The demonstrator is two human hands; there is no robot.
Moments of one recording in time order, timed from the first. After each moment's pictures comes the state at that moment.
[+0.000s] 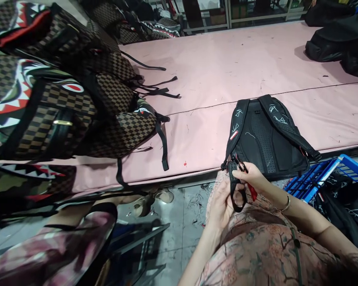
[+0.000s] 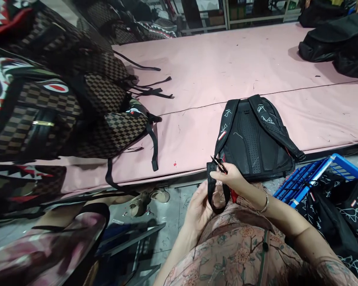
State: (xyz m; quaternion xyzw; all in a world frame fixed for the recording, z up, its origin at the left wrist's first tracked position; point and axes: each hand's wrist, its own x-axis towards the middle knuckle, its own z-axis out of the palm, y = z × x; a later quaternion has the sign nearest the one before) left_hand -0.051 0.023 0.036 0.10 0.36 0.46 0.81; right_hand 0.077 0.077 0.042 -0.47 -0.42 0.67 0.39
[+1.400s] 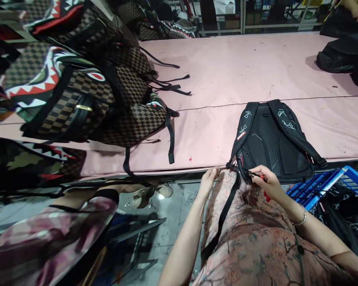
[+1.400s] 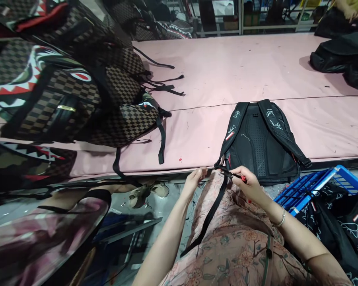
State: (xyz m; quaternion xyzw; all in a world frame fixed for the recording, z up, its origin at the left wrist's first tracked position) left_hand -0.117 0.080 -0.047 0.24 0.55 0.45 0.66; right_hand 0.113 0.044 0.027 -0.46 -0.60 0.51 0.42
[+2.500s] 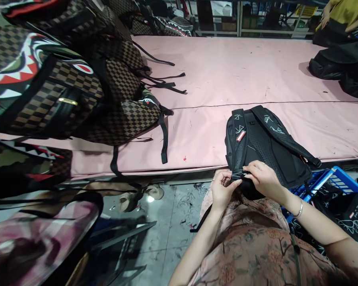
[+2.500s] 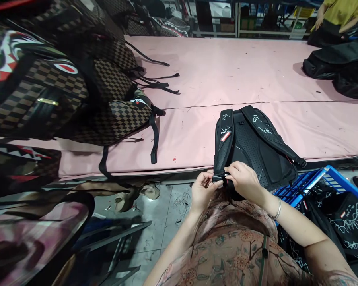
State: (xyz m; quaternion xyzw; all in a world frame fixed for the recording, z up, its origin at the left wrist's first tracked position) left_hand -0.048 0.042 -0.007 0.36 0.52 0.54 0.55; right_hand 0.112 0.057 0.041 -0.49 -0.83 0.13 0.23
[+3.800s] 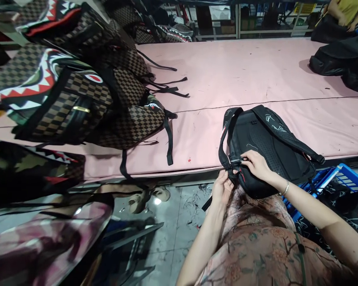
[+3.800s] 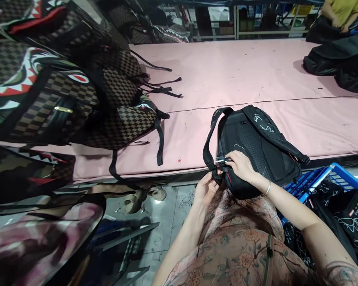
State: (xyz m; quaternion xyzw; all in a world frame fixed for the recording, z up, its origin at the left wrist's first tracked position) left_hand -0.064 0.053 -0.030 0.07 0.41 0.53 0.74; right_hand 0.103 0.106 -0.001 -0.48 -0.80 0.19 0.31
